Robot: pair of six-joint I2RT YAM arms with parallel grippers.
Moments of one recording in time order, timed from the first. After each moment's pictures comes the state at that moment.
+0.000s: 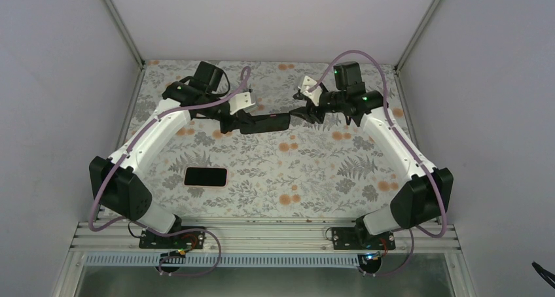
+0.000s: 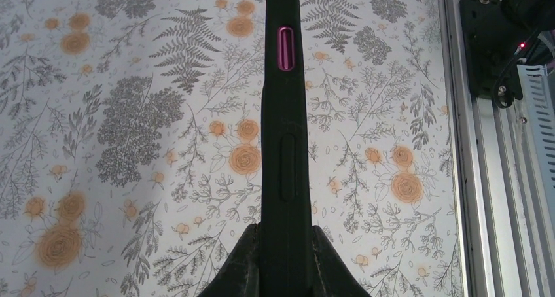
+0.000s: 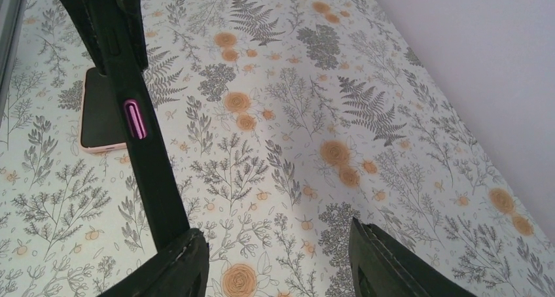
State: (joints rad) left arm -0.42 1.52 1.47 -0.97 0.71 0.73; right arm 0.36 1.46 1.37 -0.65 -0.68 -0.73
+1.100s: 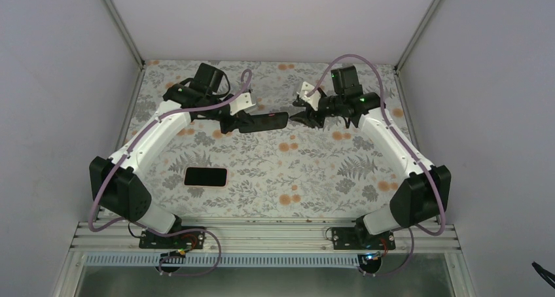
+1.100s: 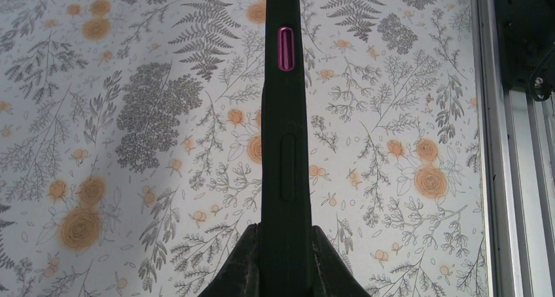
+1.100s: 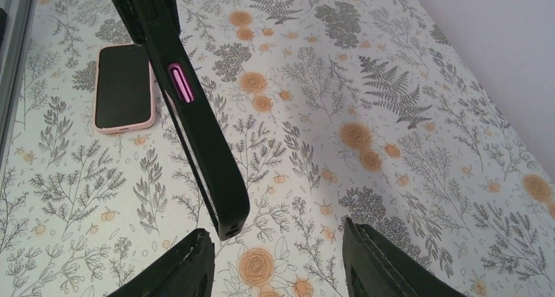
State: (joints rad) left arm -0.43 1.51 1.43 -0.92 0.65 0.71; right arm 0.36 1.47 1.34 -0.68 -0.68 -0.76
